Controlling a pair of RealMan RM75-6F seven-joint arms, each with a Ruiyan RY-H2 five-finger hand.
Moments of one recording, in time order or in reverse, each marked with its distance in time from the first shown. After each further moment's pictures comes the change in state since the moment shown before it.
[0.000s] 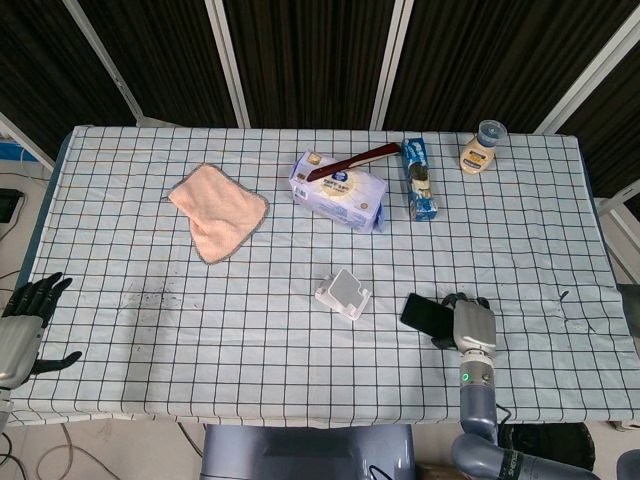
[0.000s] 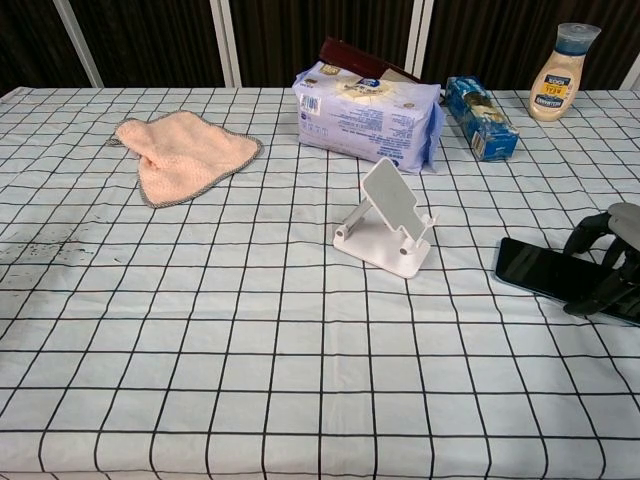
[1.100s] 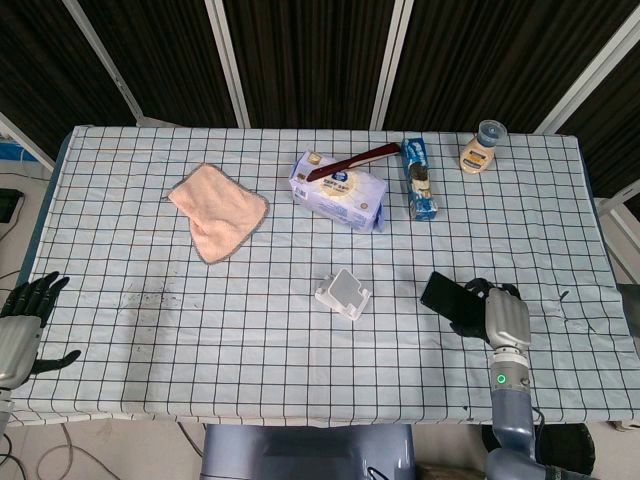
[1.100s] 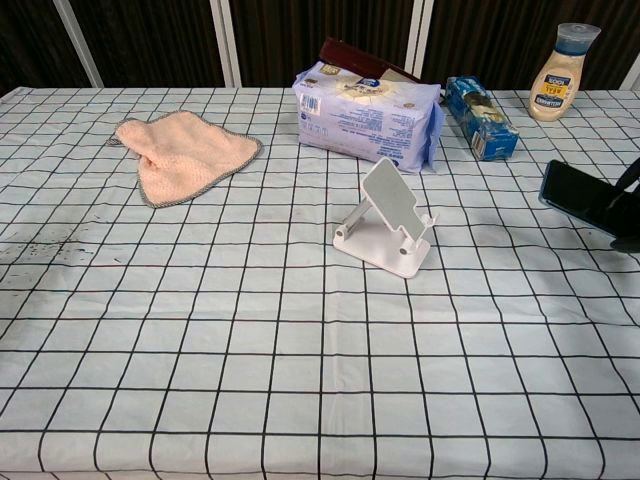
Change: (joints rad) left arm 0.009 -0.020 -0.009 0.001 -0.012 0.021 0.028; right arm -0.082 0.204 0.038 -0.219 -0.147 0.050 0.239
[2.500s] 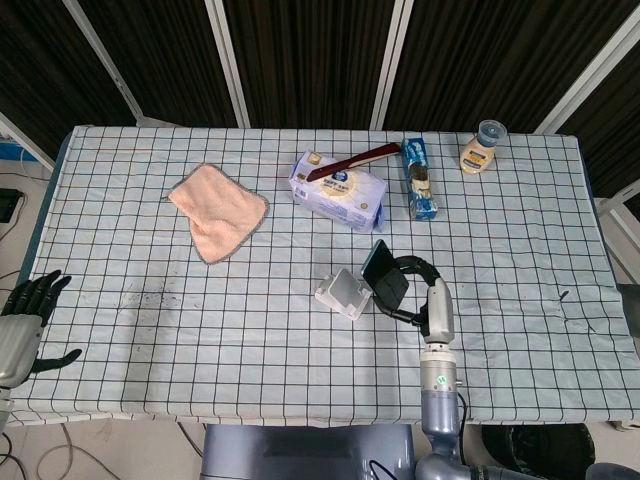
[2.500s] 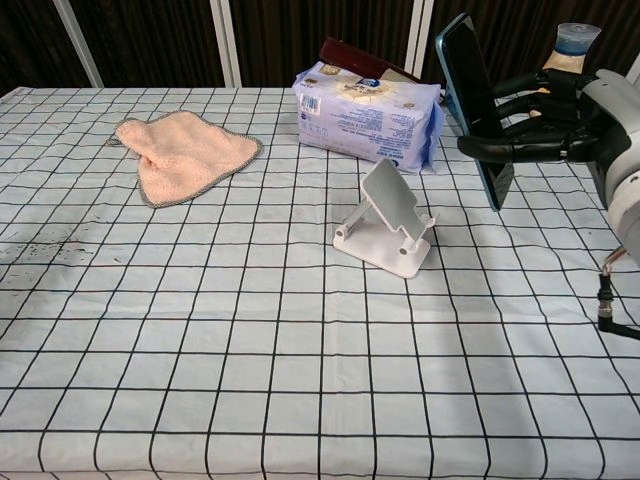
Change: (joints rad) left arm -0.007 0.004 0.002 0.018 0.024 -0.003 -0.033; right arm 0.019 -0.407 0.083 0.151 -0.326 0.086 0.510
